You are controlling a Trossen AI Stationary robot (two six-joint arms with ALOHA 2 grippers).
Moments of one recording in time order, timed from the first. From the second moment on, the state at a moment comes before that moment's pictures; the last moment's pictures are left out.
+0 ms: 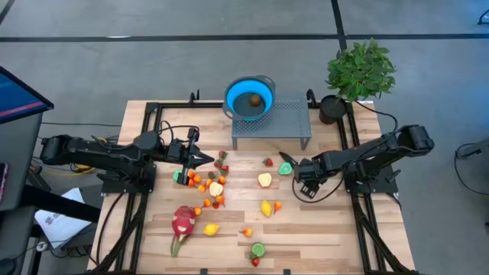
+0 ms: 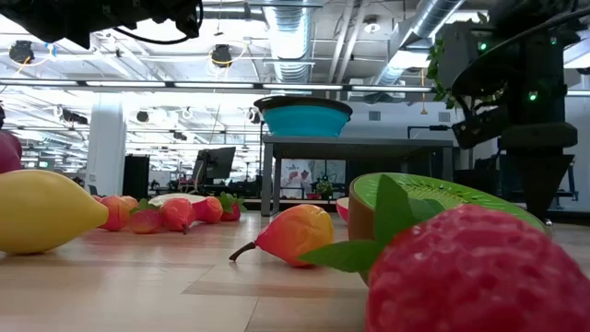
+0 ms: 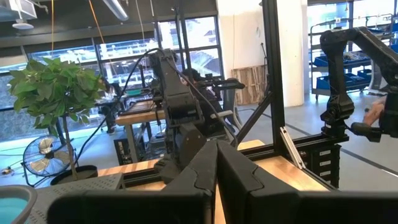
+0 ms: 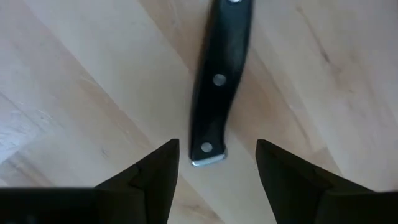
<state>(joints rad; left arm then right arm) 0.05 0.89 0.40 0.67 0.21 0.12 0.13 1.41 0.67 -0.84 0.07 0.74</state>
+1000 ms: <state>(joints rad) 0.05 0.89 0.40 0.67 0.21 0.12 0.07 1.51 0.67 -0.75 0.02 0.57</state>
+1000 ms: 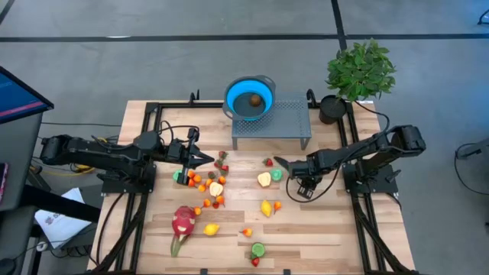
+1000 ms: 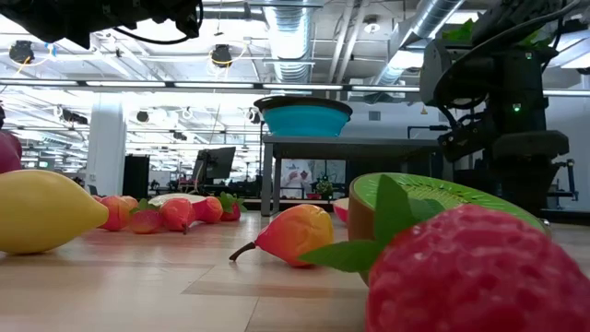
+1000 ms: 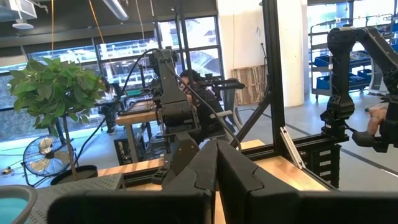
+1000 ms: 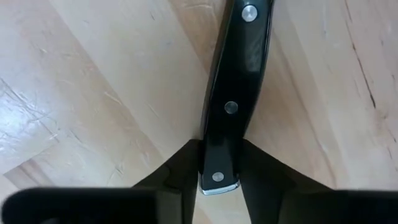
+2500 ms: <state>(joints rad) 0.05 0.89 0.40 0.67 0.21 0.12 0.23 1.05 0.69 -0.84 0.02 0.70</state>
